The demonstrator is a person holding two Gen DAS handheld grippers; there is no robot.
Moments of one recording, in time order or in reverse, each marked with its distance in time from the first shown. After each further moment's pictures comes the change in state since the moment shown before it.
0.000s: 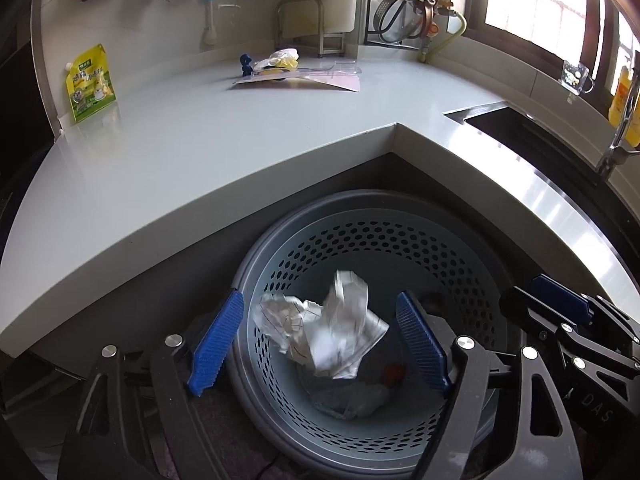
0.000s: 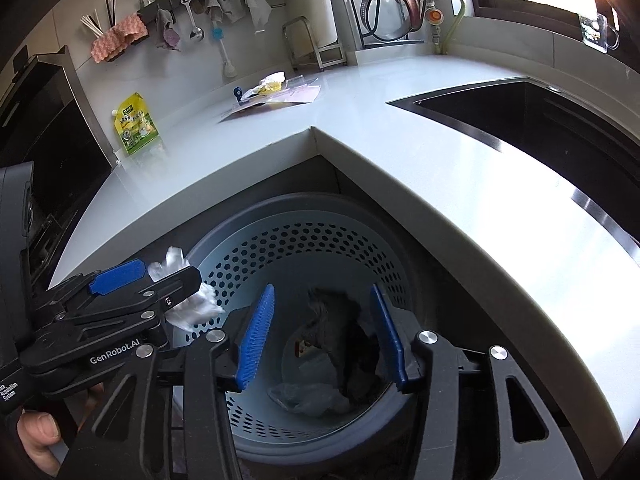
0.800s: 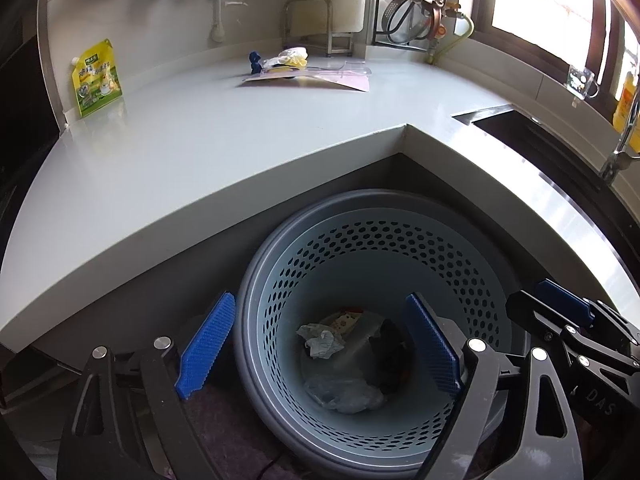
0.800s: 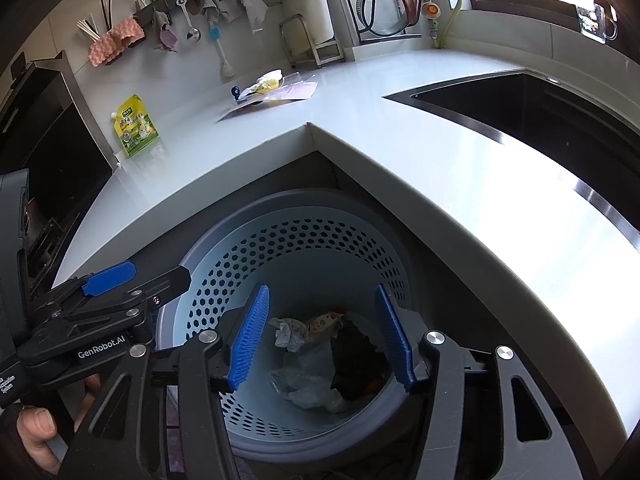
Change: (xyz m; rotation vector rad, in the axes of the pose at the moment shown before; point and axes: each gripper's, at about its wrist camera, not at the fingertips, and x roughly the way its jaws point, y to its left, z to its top) left arm -0.001 0.007 -0.001 -0.018 0.003 0.010; right arm 0.001 -0.007 -0.001 0.016 0.010 0.018
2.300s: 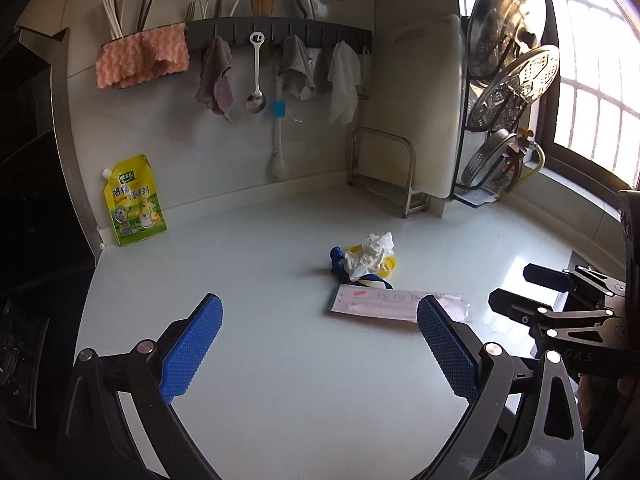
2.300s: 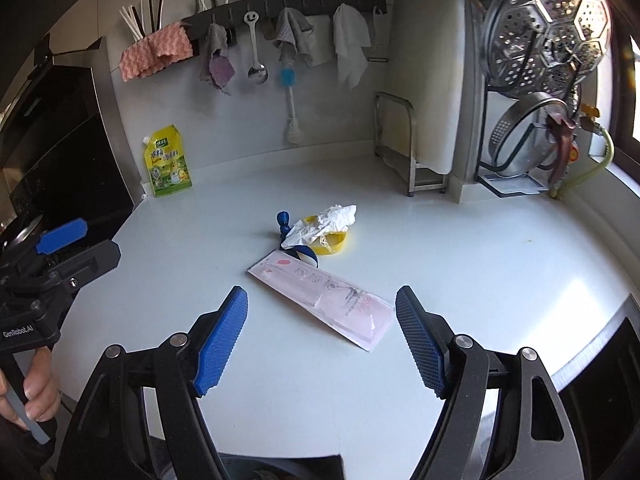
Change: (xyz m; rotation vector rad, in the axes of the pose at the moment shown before) left arm -0.008 0.089 0.226 -0.073 -0.303 0.144; right arm 0.106 0.070 0.277 -0.366 -0.065 0.145
